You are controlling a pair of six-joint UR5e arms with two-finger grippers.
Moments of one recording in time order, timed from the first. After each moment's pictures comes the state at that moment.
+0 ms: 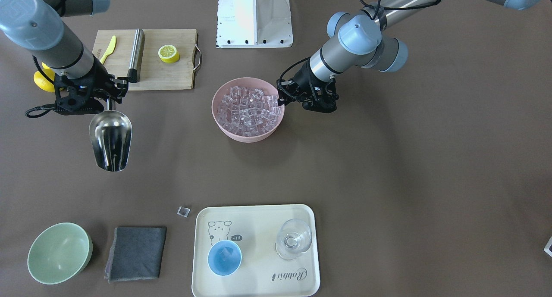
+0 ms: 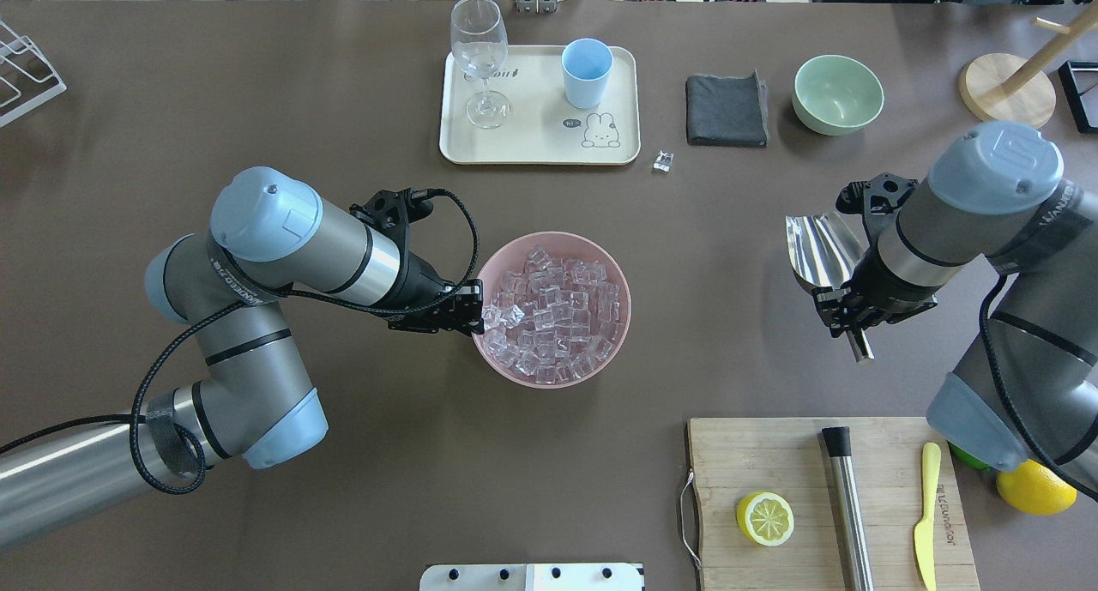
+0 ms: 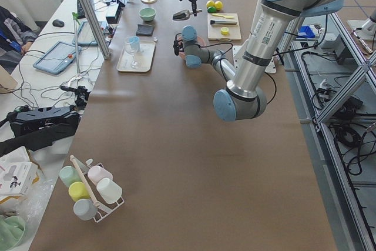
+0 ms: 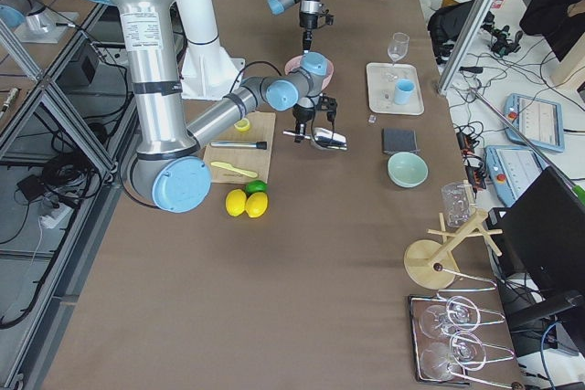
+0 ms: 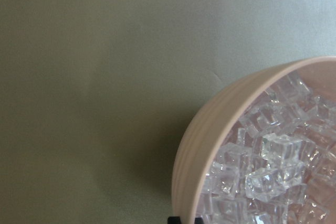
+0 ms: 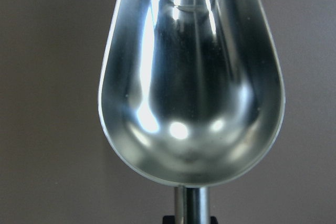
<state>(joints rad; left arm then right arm) -0.56 -2.10 -1.60 -2.25 -2.14 -1.48 0.75 -1.43 1.97 -1.62 2.14 0.90</state>
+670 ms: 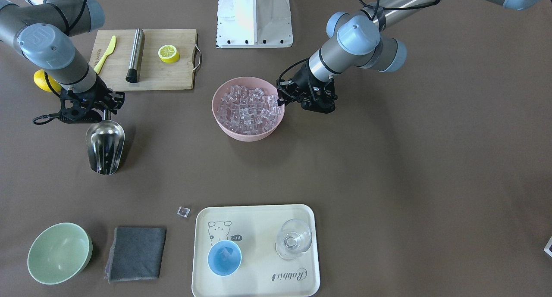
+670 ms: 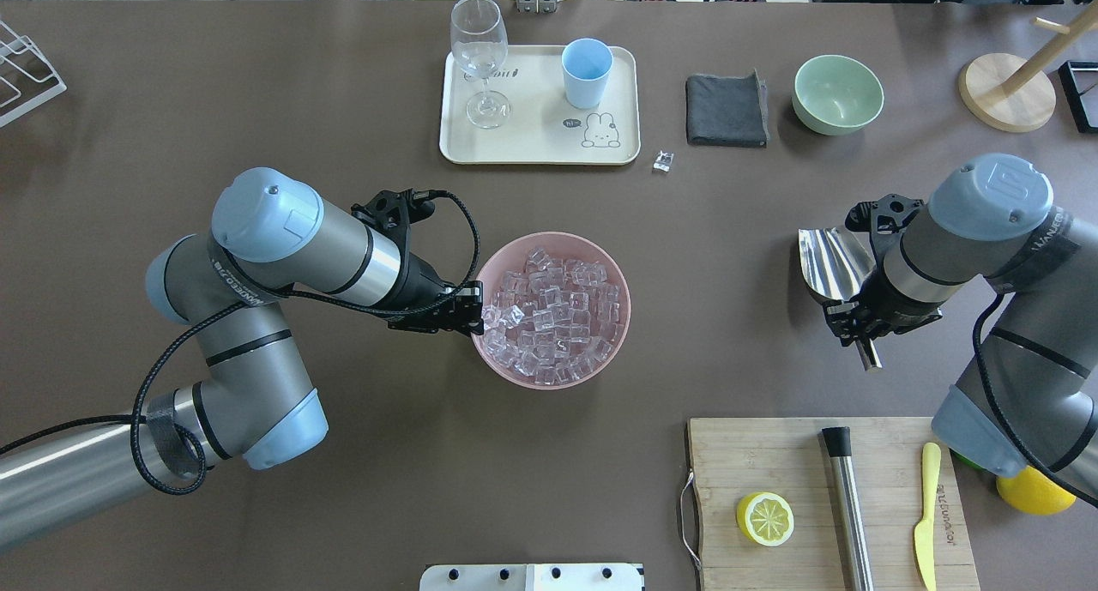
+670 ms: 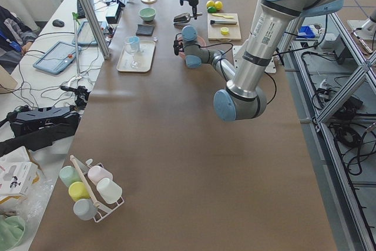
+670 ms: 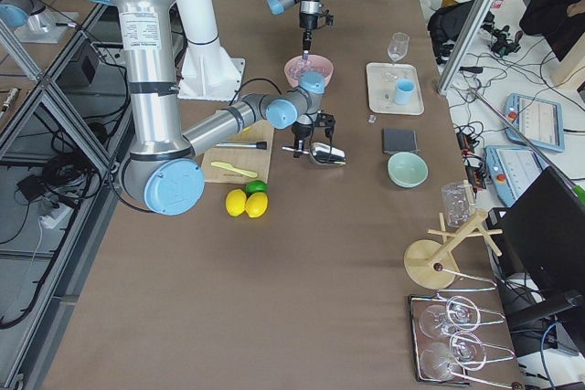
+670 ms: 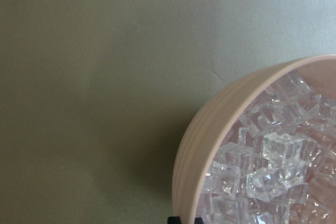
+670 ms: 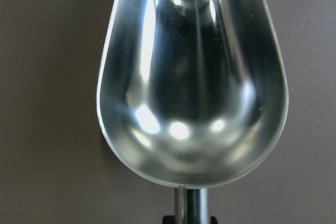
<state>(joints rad) -0.56 -2.10 -1.60 -2.25 -2.13 -1.46 0.73 -1.47 1.87 -1.49 2.11 0.92</state>
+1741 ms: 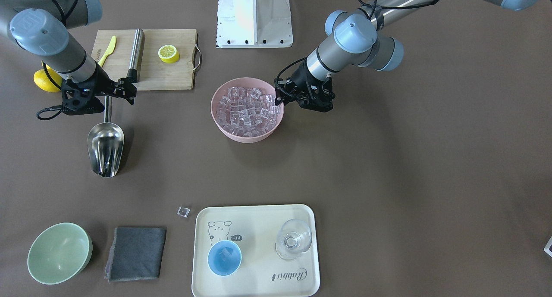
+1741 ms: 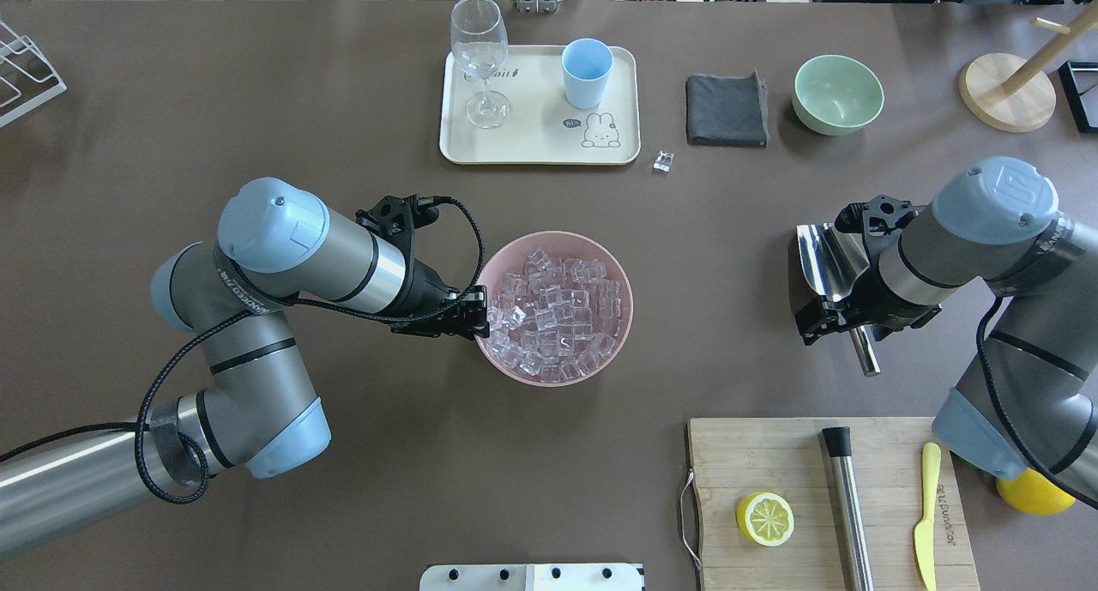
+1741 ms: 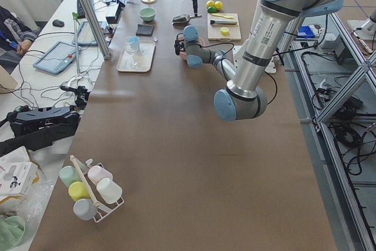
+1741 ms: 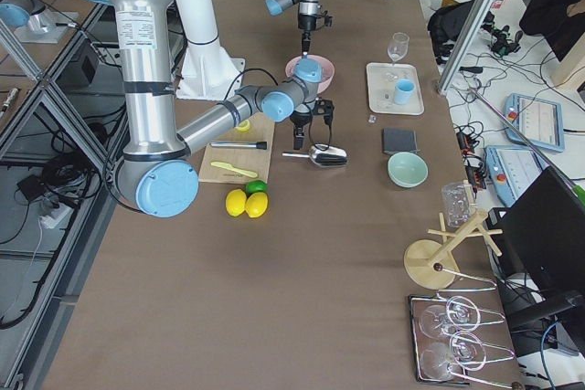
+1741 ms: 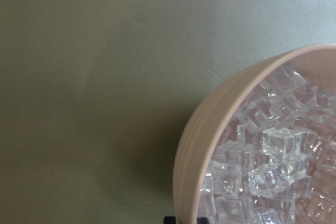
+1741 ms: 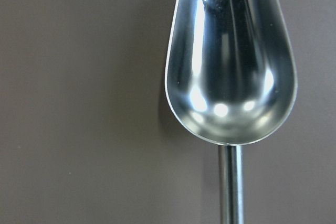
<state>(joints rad) -0.55 -2.10 -1.61 -2.24 -2.11 -1.46 0.76 -1.50 1.98 -1.47 2.15 0.91</state>
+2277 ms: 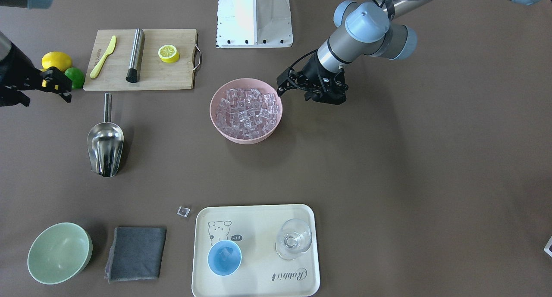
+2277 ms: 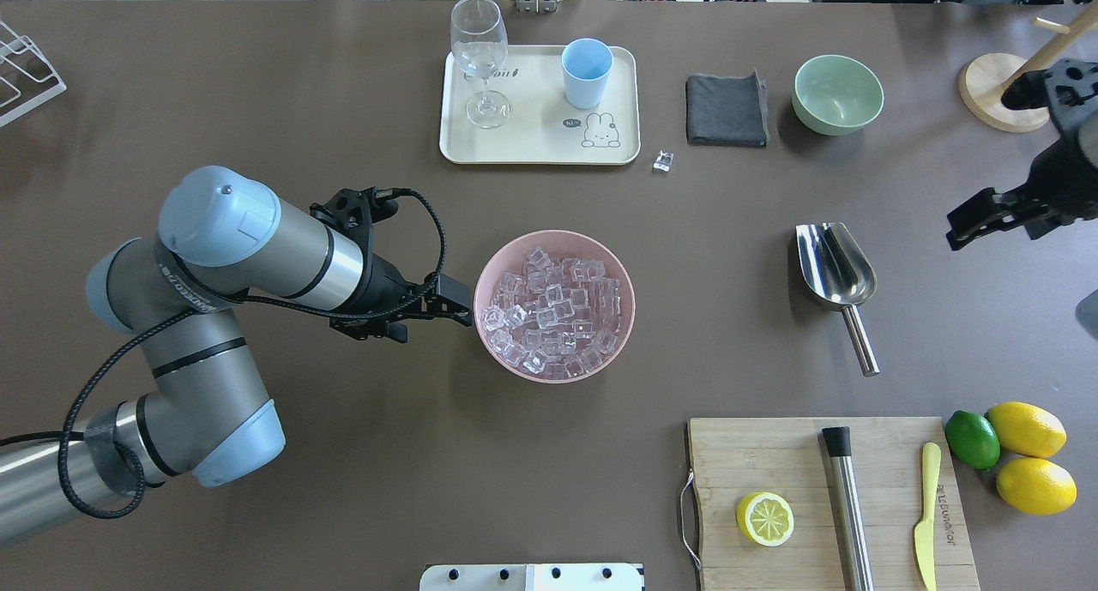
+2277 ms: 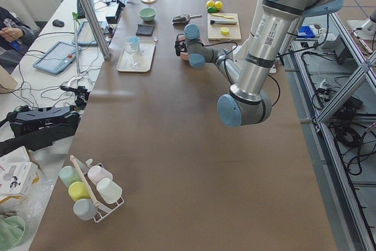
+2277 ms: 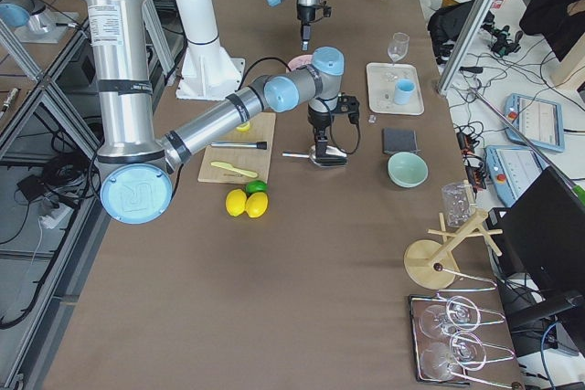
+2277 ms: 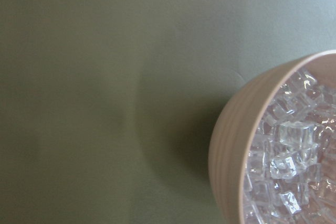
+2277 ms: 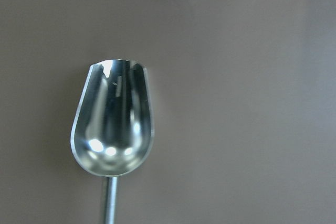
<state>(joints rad) -0.57 -2.02 -1.73 -2.14 -2.11 -1.46 1.07 -1.51 2.05 -1.71 2.21 0.52</state>
